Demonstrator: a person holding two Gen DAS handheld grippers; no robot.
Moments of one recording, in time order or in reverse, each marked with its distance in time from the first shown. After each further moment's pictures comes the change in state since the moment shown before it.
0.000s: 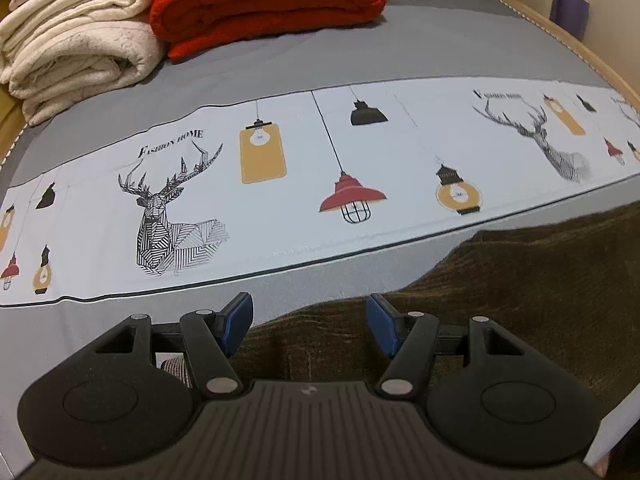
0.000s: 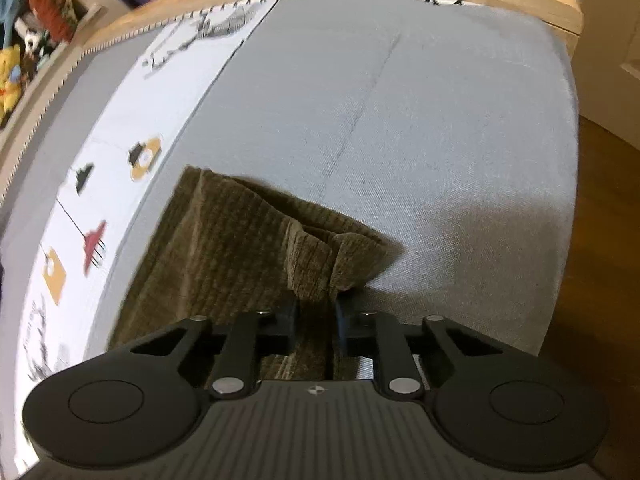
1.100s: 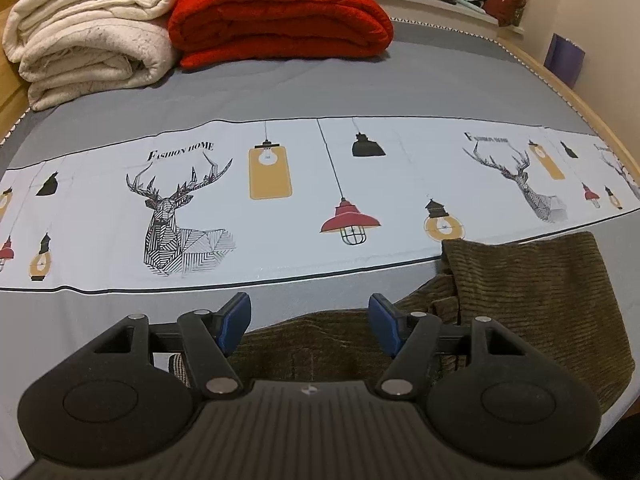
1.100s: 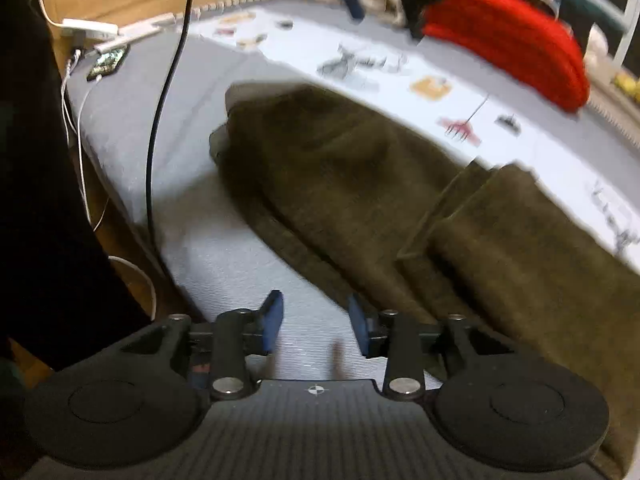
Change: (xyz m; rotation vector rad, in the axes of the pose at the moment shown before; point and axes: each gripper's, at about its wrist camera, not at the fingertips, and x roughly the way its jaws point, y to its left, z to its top) left arm -0.035 0.033 -0.008 -0.086 -0.064 -0.077; right arm -0.178 0.195 -0.570 -1.725 0.021 0.620
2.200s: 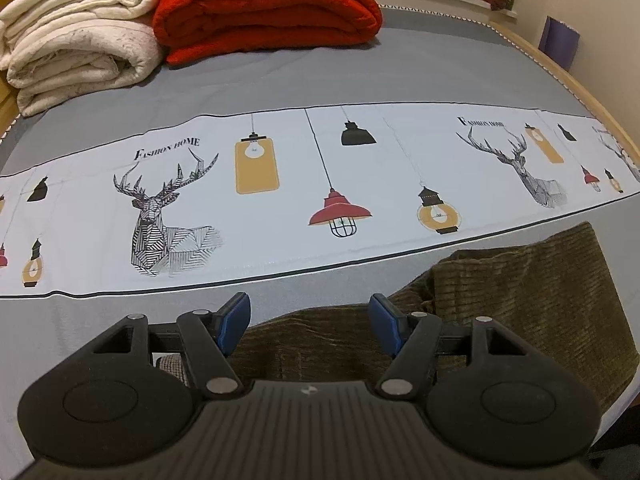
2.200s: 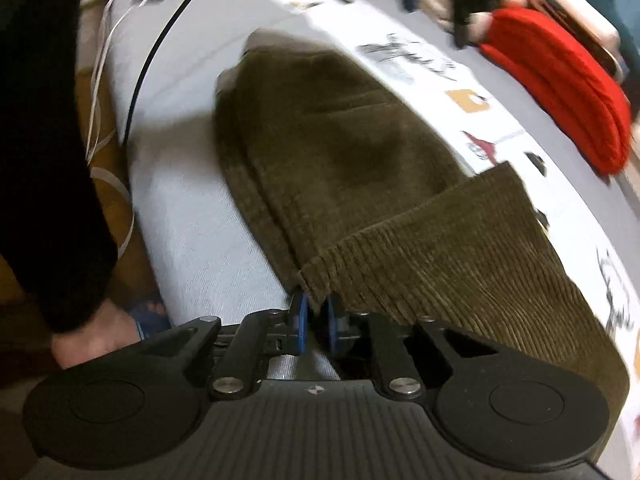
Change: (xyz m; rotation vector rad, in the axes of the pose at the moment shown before) left arm 0.014 -0.018 0.003 0.039 0.028 -0.002; right arm 0.021 -0.025 -0.003 -0.258 0.069 0.040
